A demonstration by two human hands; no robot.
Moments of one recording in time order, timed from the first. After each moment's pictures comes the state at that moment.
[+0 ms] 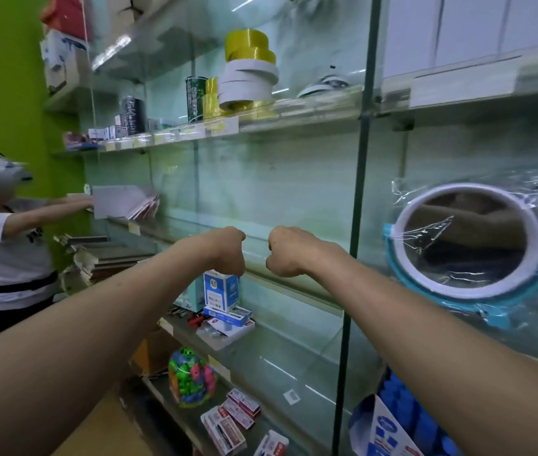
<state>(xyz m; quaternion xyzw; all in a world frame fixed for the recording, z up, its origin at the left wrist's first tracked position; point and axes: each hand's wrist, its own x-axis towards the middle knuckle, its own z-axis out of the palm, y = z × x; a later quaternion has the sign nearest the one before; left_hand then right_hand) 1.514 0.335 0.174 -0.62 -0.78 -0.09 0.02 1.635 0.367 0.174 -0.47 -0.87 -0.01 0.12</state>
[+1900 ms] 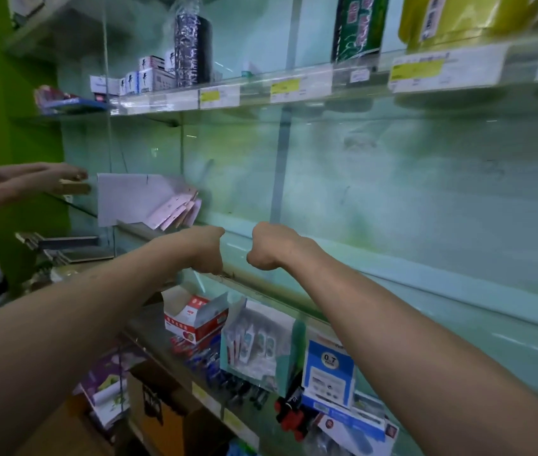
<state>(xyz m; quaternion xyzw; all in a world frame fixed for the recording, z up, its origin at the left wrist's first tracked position) 1.054 0.593 0.149 -0.63 -0.77 -0.08 0.01 1.182 0.612 0.165 -0.51 -0.86 -0.03 0.07</state>
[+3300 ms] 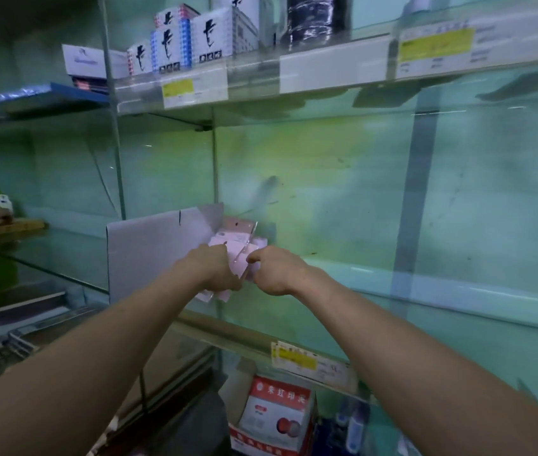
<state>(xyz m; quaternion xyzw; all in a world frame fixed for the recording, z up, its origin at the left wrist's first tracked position) 0.783 0.833 0.139 -0.68 -0.72 -0.10 0.02 0.917 0.832 0.140 -0.53 -0.84 0.00 0.12</state>
